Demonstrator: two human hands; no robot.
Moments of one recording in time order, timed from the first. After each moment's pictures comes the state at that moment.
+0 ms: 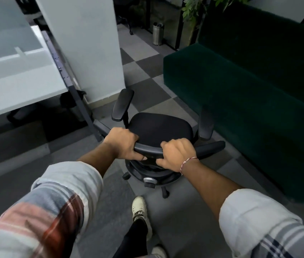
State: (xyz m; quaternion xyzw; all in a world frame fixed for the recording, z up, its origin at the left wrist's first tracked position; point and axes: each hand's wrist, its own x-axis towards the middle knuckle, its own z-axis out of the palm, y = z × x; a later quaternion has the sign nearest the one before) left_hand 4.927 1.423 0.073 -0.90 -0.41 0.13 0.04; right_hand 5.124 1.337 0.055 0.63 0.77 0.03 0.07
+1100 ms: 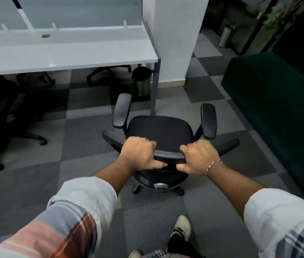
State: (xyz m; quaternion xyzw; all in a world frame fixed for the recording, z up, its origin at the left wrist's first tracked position) left_hand 4.650 1.153 0.058 -0.84 -0.54 0.01 0.02; right_hand 4.879 1.169 0.052 0.43 0.89 0.13 0.09
